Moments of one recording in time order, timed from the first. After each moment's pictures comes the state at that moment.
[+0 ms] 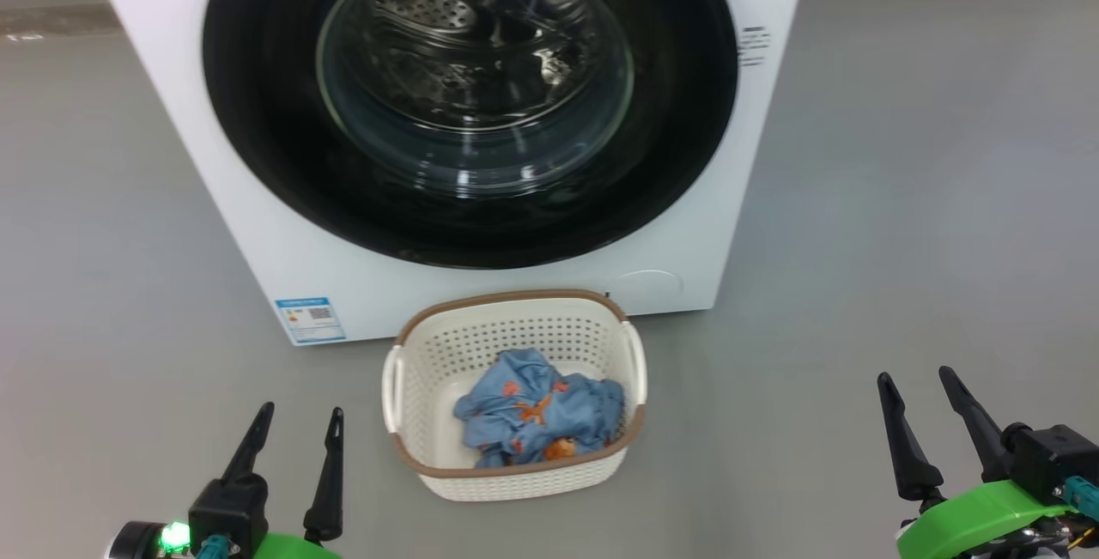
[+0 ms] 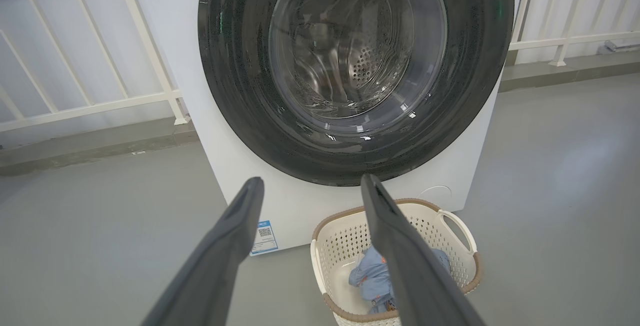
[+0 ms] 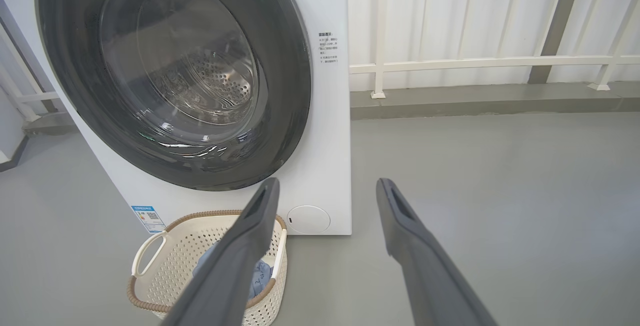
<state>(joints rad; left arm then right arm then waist) -0.09 0.06 -0.11 0.31 -0.05 -0.07 -0.25 -0.07 -0.17 -0.07 0.28 0.24 0.13 -0.25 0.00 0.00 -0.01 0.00</state>
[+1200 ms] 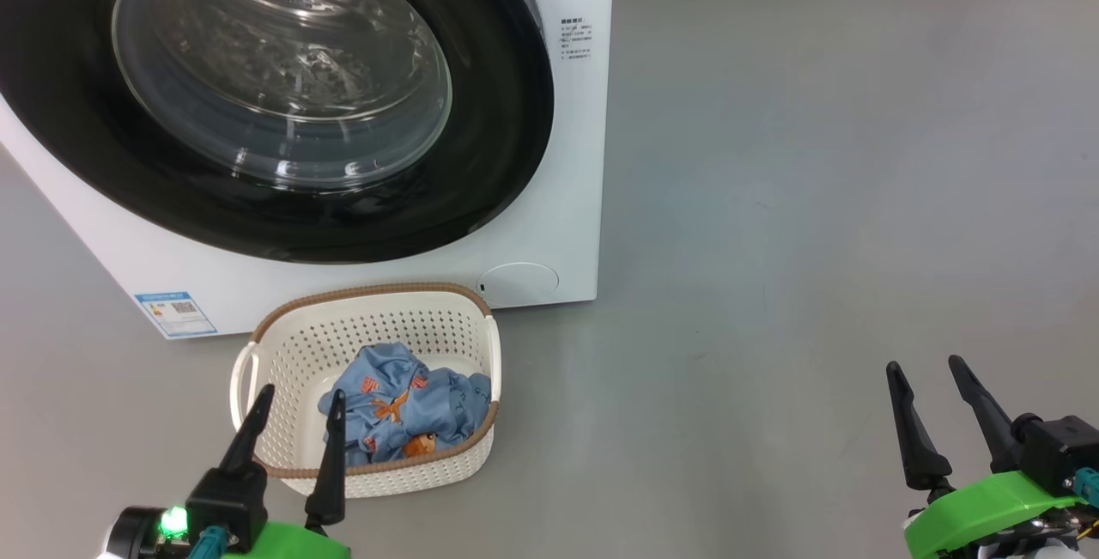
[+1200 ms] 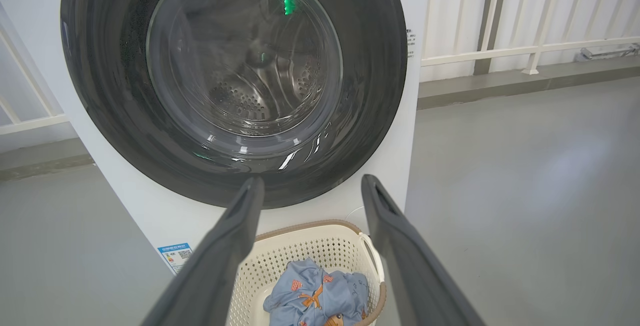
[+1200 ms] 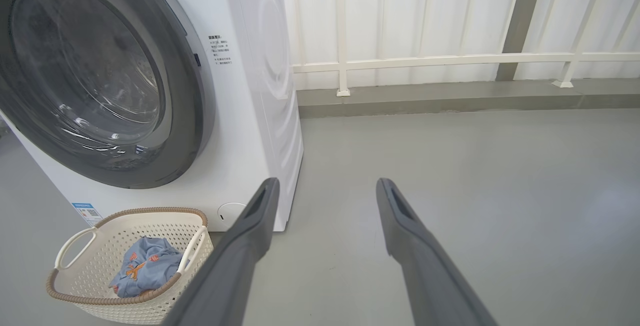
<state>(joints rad) -0.10 0.06 -0.11 0.27 -0.05 -0.07 -0.25 -0.08 -0.18 -0.08 0.28 0.24 0.13 -0.25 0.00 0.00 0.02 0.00</state>
